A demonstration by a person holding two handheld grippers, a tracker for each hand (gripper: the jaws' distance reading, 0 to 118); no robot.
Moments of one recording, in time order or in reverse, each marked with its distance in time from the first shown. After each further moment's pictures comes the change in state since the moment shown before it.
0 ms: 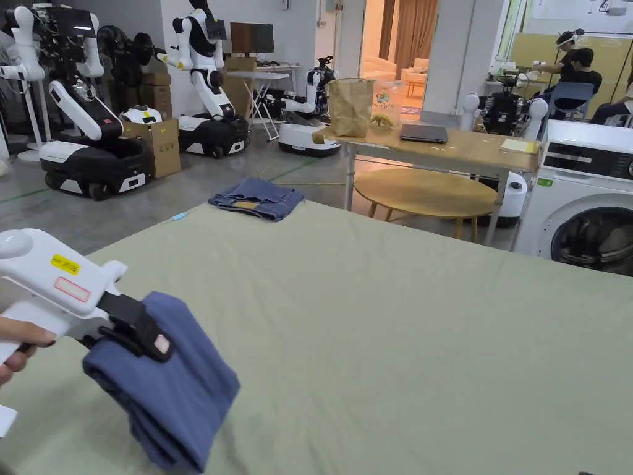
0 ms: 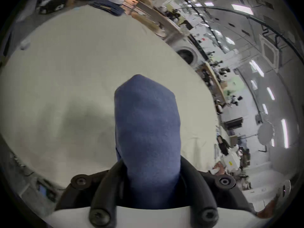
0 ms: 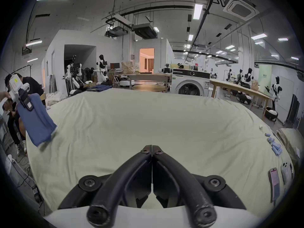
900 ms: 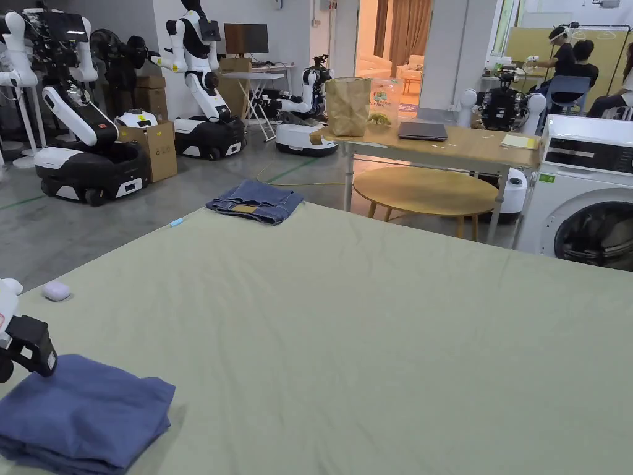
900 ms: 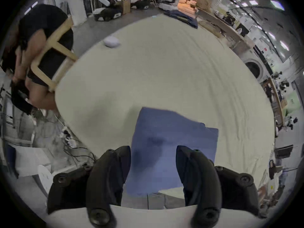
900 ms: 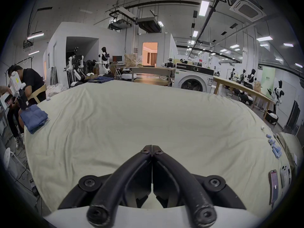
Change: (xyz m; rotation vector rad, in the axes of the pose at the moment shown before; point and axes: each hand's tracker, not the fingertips) left arm -0.068 0.005 0.052 0.090 0.595 0.125; right arm -0.011 -0.007 -0.011 -0.051 0.008 0.048
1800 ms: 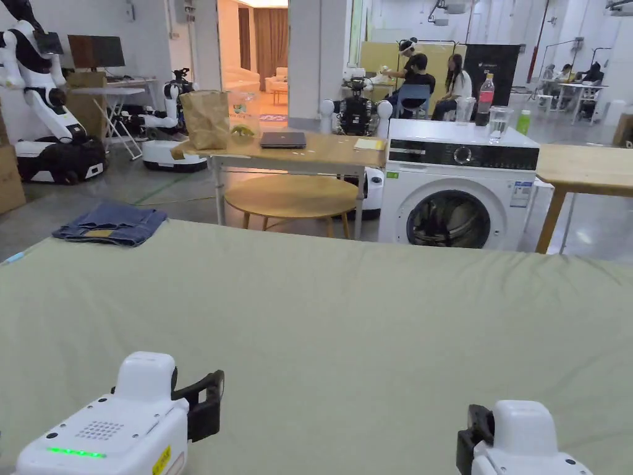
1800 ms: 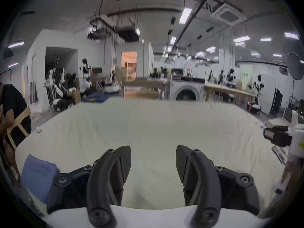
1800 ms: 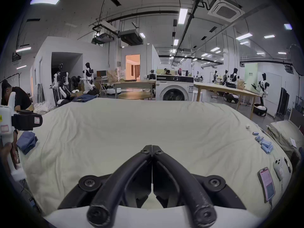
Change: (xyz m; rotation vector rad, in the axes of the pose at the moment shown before) left arm 0.371 -0.199 -0.037 0.872 -0.349 -0.418; right arm 0.051 0.023 0.022 0.134 -0.138 -0.109
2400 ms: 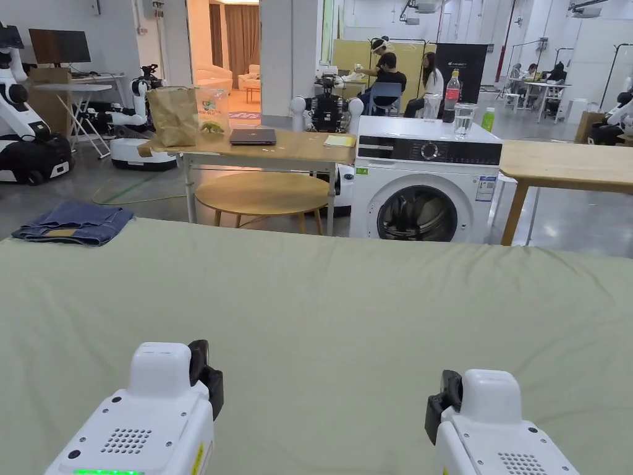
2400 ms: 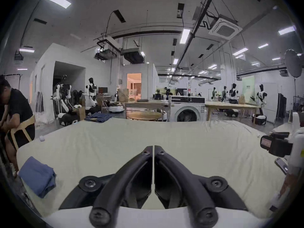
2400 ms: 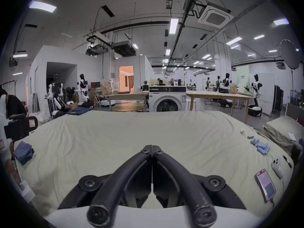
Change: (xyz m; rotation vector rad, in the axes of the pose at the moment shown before) left arm 0.061 0.007 0.008 0.157 0.074 -0.025; right arm 0.003 0.005 0.005 0.096 -0.049 -0.043
